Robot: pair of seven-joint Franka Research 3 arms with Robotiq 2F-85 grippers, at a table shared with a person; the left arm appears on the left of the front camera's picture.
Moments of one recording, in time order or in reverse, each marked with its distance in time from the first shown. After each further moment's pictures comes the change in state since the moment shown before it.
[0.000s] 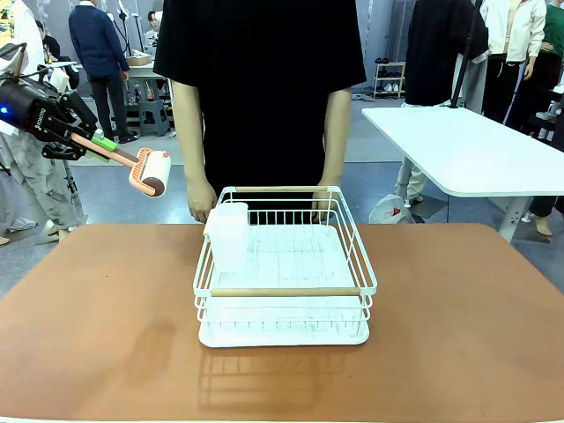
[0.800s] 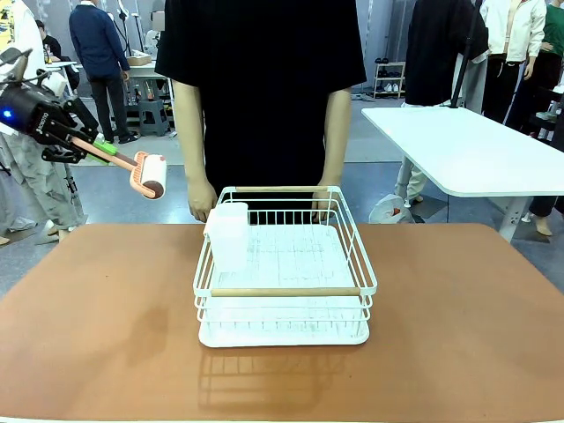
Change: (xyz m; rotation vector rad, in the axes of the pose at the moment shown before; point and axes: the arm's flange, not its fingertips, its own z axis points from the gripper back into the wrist) left arm 0.006 0.011 -0.003 0.086 -0.104 0.064; right arm 0.000 0.000 0.000 0.000 0.000 0.000
